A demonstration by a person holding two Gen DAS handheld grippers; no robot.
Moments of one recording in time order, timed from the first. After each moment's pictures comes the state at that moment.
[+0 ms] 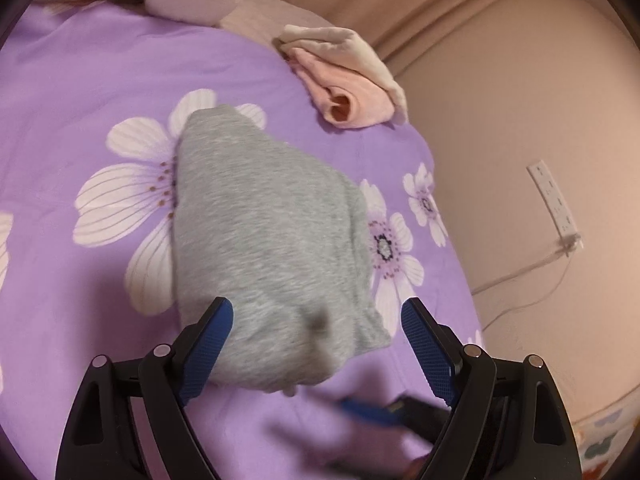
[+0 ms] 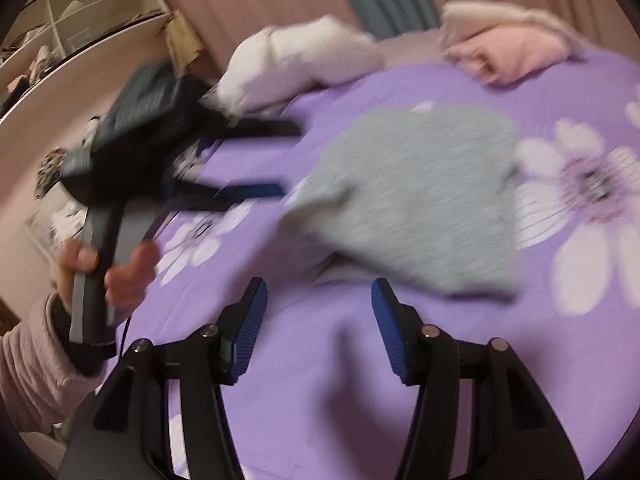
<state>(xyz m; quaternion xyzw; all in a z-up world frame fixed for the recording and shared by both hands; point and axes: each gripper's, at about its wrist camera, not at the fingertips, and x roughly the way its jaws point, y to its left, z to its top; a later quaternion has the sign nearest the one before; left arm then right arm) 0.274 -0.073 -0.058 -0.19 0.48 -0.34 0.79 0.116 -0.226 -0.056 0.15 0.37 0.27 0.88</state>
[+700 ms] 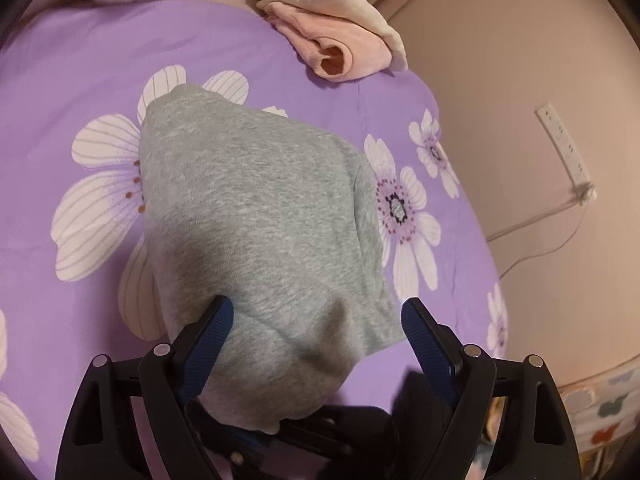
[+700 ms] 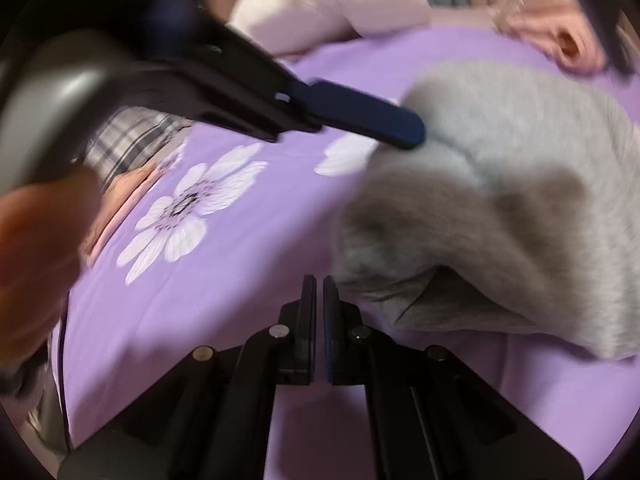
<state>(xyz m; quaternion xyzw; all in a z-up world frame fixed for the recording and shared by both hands) 0.304 -0.092 -0.068 -0.12 0.54 -0.37 0.75 0.185 -0.137 -0.094 0.14 0.41 0.24 0.87</state>
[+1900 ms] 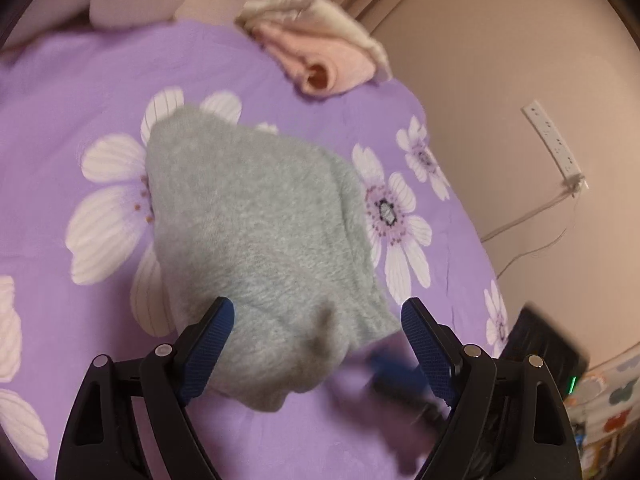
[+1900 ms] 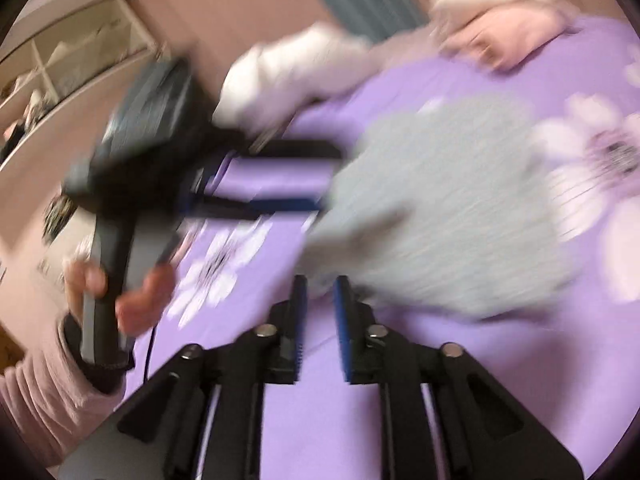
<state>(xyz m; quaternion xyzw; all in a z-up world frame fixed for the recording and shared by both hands) 0.282 -0.080 -0.047 -0.10 0.50 -0.38 0.78 0.148 -0.238 -0.036 0.22 0.31 0.21 0.90</state>
